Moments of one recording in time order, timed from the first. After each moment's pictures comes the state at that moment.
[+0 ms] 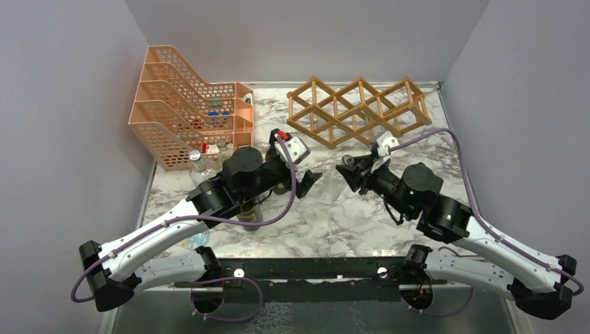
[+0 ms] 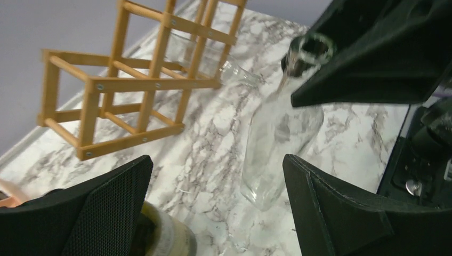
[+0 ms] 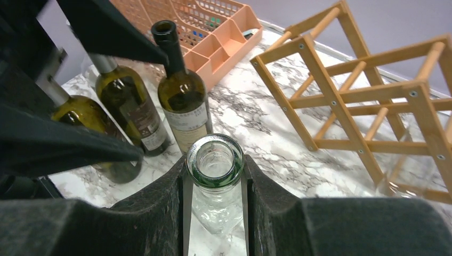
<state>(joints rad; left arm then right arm) -0.97 0.97 1.01 -0.15 -0.03 0.11 1.02 0.78 0.88 -0.18 0.30 0.05</state>
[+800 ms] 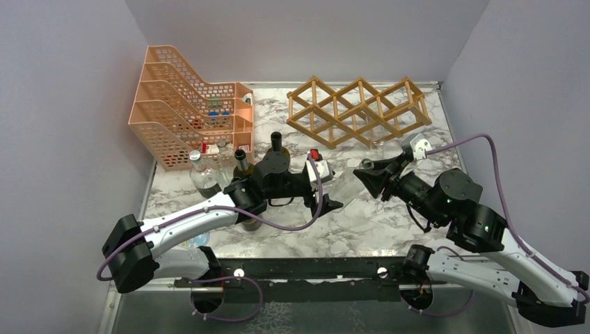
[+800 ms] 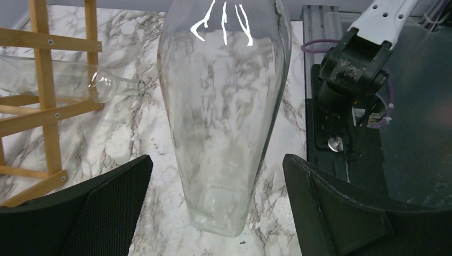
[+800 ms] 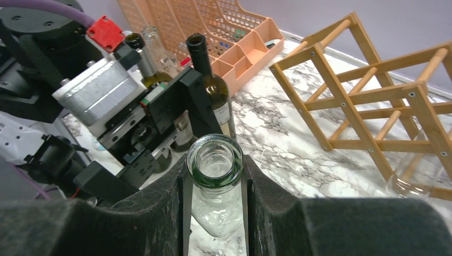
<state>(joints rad) -0.97 1.21 0.84 0.20 0.46 0.10 1.02 0.62 0.98 -0.40 0.24 0.11</state>
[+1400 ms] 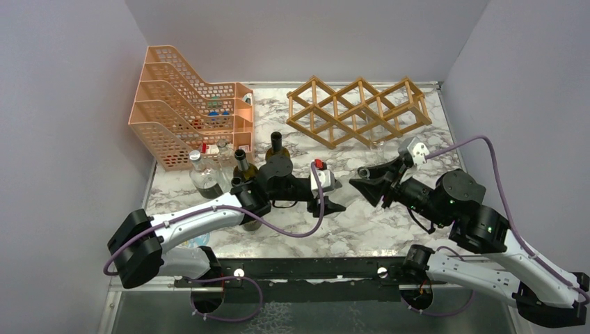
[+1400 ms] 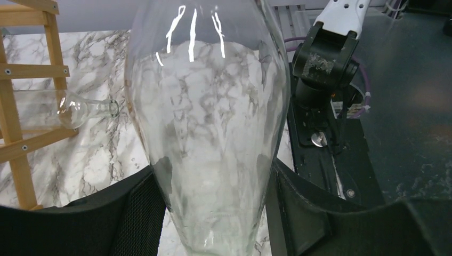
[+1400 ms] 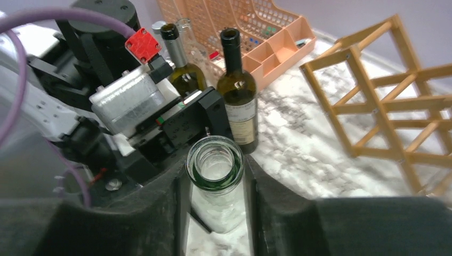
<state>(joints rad) -0.98 1.24 0.81 0.30 0.57 0.14 1.02 0.61 0.98 -0.40 0.10 0.10</state>
